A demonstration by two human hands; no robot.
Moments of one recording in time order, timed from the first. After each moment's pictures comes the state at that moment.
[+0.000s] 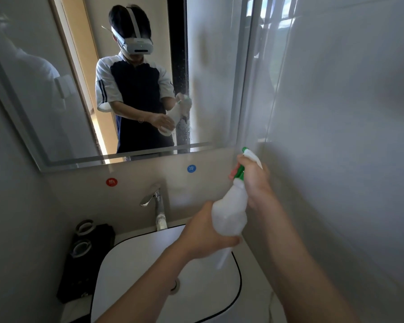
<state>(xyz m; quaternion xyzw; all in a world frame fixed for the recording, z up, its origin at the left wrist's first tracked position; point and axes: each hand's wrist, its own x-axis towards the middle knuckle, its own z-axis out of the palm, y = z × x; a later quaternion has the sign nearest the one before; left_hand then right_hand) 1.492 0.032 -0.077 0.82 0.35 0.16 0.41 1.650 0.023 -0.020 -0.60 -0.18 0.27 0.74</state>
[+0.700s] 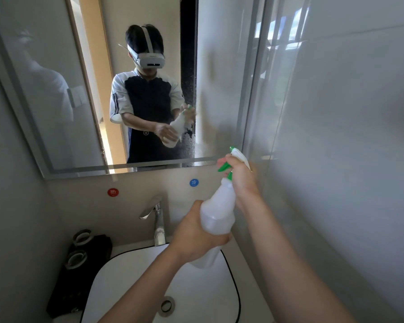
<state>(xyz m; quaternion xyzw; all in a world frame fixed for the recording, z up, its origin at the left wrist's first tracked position) 1.499 0.055 -0.065 0.77 0.38 0.25 0.44 1.648 0.057 0.005 -0.59 -0.26 0.25 0.72</state>
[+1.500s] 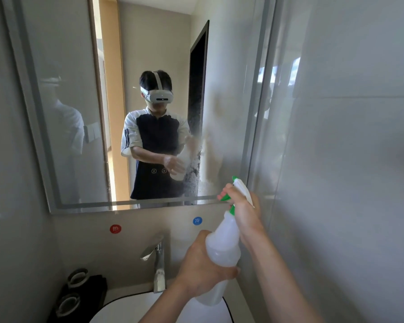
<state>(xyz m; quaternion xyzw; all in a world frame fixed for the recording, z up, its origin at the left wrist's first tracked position) 1.512 0.073 -0.053 0.76 0.37 0.29 0.45 1.640 0.059 0.029 -0.56 -0.35 0.22 0.72</state>
